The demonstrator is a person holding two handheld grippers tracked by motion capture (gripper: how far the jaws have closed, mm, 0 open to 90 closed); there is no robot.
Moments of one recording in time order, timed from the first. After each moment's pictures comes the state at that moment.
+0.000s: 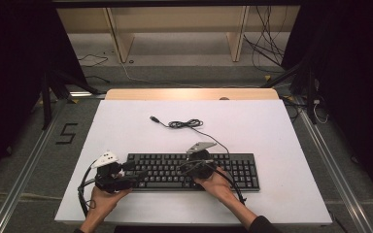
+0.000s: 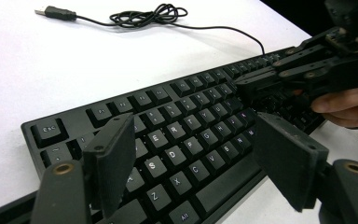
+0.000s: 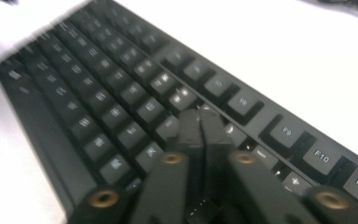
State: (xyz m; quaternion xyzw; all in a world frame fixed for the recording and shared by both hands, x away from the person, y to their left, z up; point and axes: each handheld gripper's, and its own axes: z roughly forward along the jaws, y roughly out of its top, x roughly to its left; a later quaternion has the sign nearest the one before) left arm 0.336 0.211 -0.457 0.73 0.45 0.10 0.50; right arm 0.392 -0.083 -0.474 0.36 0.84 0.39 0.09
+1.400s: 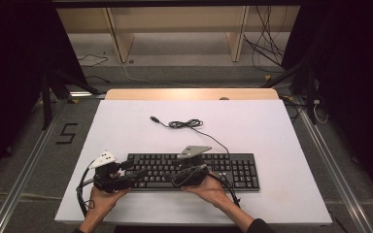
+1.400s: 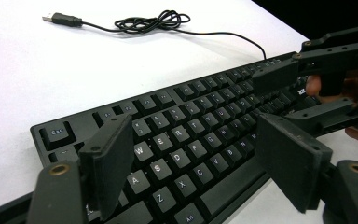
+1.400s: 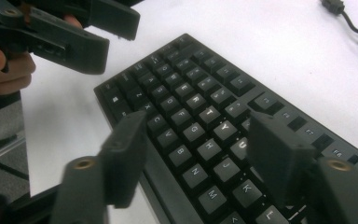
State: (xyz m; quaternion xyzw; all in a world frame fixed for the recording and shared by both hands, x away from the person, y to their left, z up) left arm 0.335 0.214 -0.457 0.73 0.45 0.11 0.51; right arm 0.369 -0.061 -0.456 0.29 0.84 0.45 0.05
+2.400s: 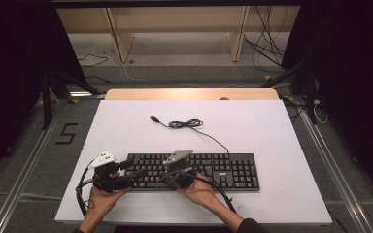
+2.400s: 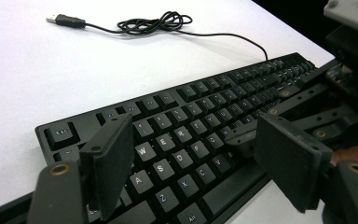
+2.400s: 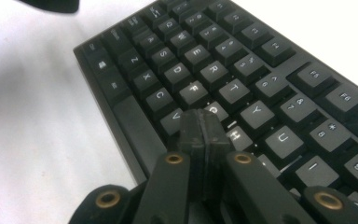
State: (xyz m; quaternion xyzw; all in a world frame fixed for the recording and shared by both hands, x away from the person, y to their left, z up) left arm 0.335 0.216 -0.456 0.73 0.45 0.11 0.51; right arm 0.371 -0.028 -0.480 0.29 0.88 0.38 0.05
